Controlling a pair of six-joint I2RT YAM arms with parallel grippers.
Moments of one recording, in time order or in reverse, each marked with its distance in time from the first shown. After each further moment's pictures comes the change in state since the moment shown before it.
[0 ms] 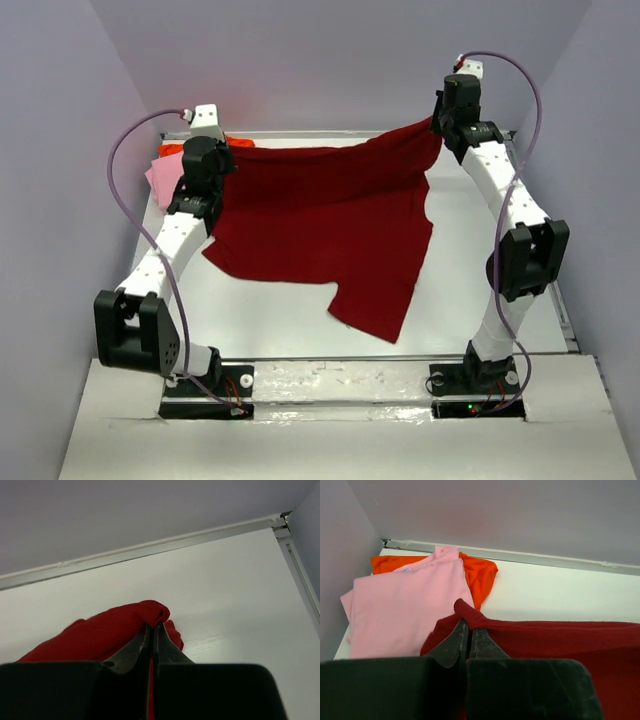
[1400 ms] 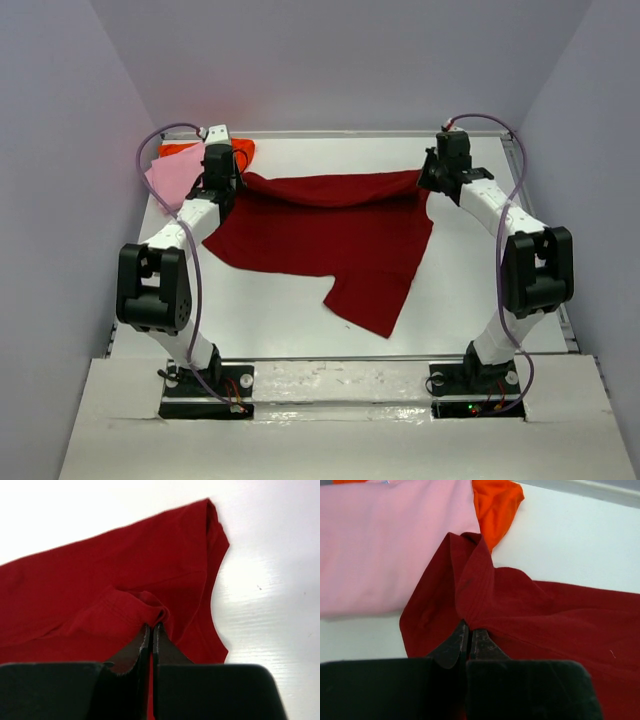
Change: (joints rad) left arm 0.019 0.282 0.008 -0.040 -0.035 -0.119; right arm -0.013 -0.120 -0.534 0.159 -0.249 0.171
